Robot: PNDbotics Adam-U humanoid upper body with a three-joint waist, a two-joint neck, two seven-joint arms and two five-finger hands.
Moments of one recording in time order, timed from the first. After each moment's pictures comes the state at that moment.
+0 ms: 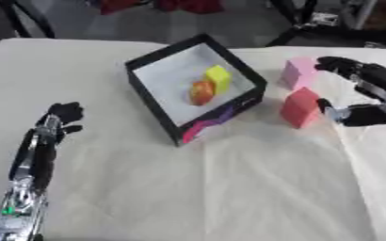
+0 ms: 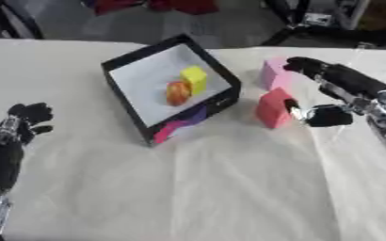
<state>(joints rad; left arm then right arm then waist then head) -0.15 0.11 0.01 -1.66 -0.14 -0.03 -0.10 -0.39 -0.72 0.16 -1.48 0.59 -0.27 0.33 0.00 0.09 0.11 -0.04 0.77</state>
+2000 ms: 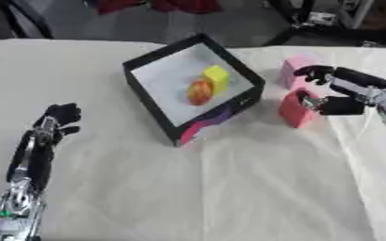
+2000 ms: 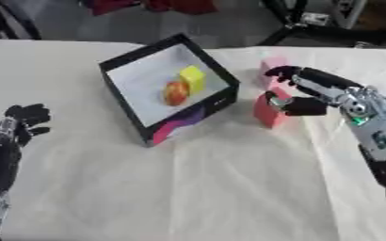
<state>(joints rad) -0.15 0.11 0.01 -1.66 -0.14 -0.03 -0.10 -0.49 -0.59 0.17 -1.39 0.61 -0.16 0.52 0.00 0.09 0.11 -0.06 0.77</state>
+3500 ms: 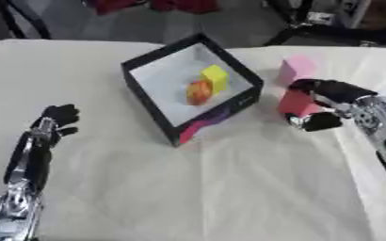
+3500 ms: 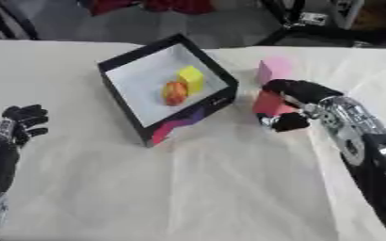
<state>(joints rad) -0.15 0.11 0.01 -1.66 -0.14 -0.03 -0.11 -0.52 -0.53 0.19 -1.27 1.02 -0.12 0.41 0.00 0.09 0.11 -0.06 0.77</state>
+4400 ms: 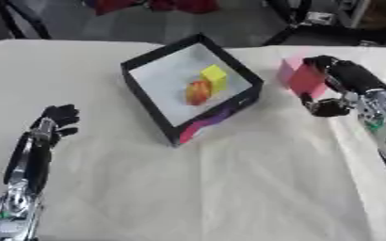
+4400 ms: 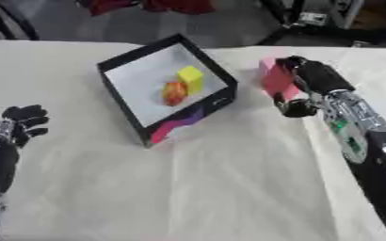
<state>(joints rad) -0.14 0.11 0.01 -1.66 -0.14 -0.03 -0.11 -0.53 -0.54 0.17 -1.41 0.94 -0.03 0.13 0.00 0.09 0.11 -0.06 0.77</state>
